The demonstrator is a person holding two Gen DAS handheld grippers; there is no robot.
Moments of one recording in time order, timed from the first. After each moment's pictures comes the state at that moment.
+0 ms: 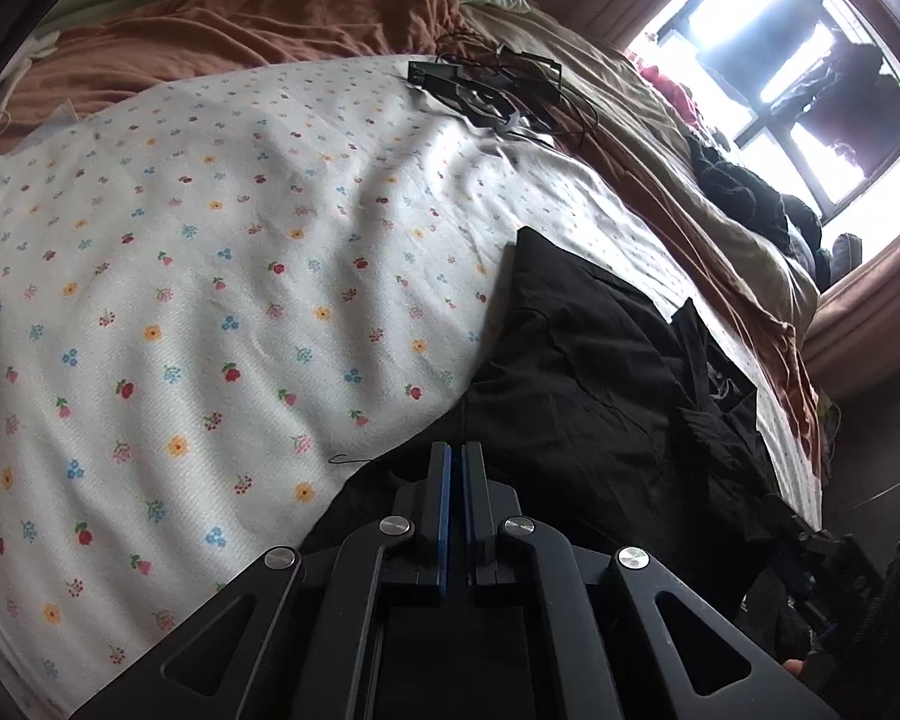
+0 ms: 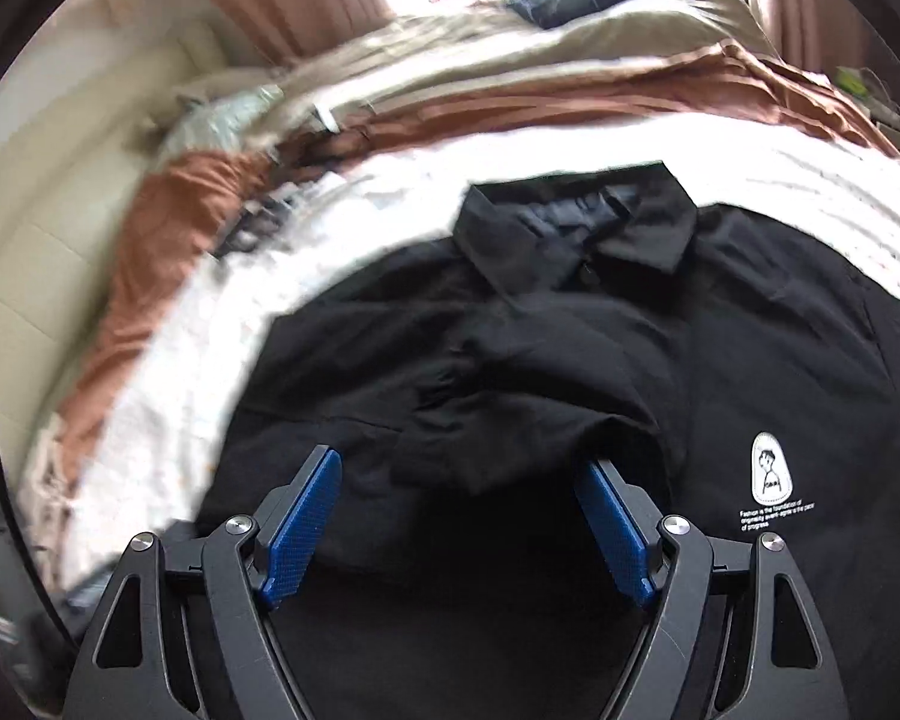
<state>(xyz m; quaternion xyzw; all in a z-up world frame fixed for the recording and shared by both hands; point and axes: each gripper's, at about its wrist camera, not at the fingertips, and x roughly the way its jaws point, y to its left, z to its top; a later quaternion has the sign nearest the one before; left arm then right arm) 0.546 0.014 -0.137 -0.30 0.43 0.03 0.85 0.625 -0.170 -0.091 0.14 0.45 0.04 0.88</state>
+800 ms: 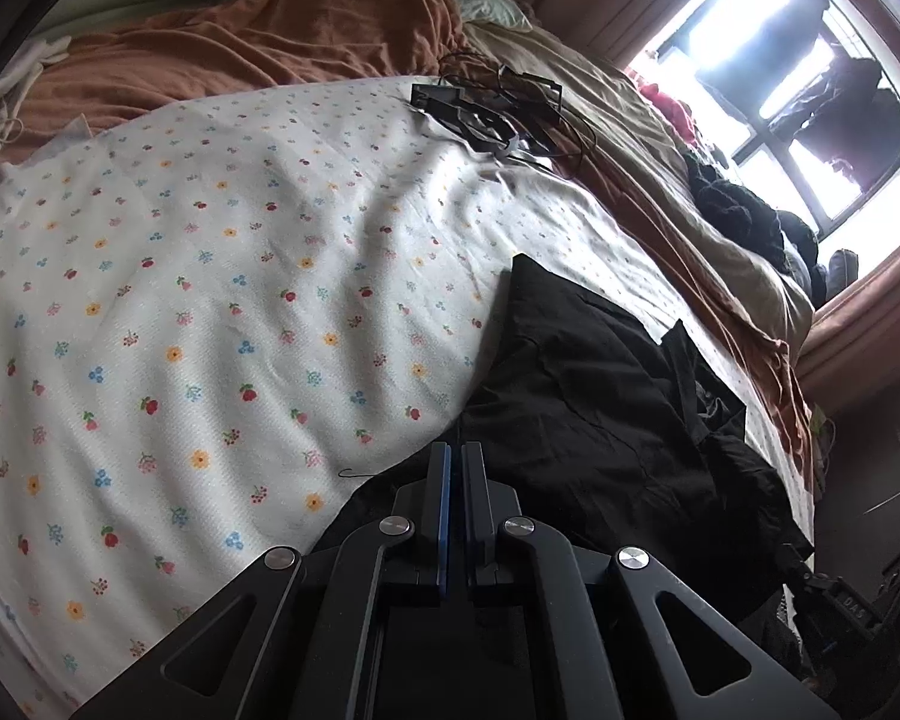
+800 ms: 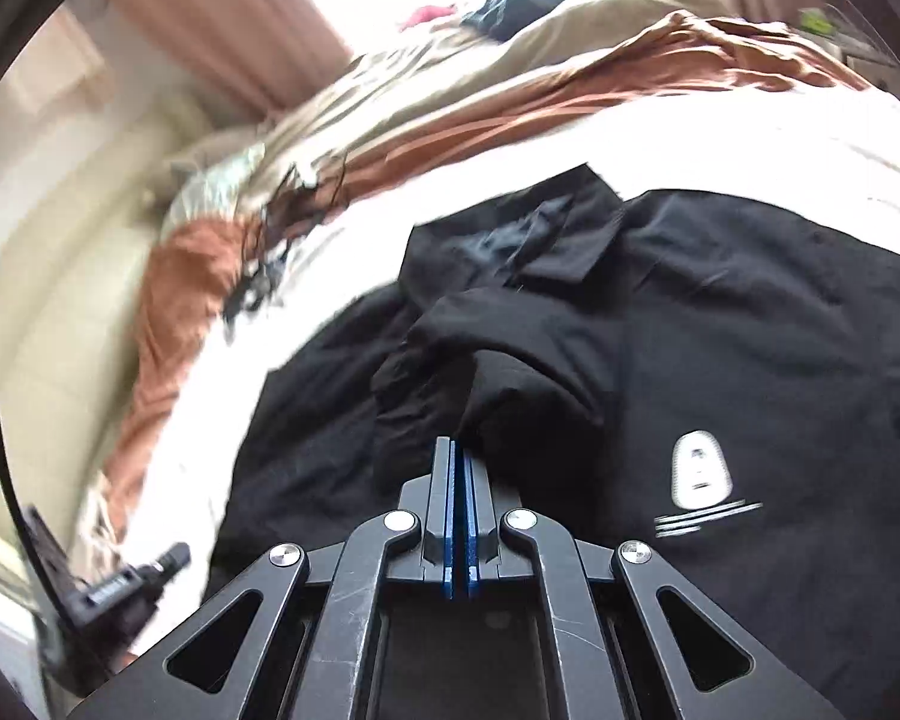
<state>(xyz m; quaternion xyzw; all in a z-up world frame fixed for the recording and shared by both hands) 0.540 0.017 -0.120 -0.30 0.41 0.03 0.86 0.599 -0.254 -0.071 0.24 0.40 0.06 0.88</state>
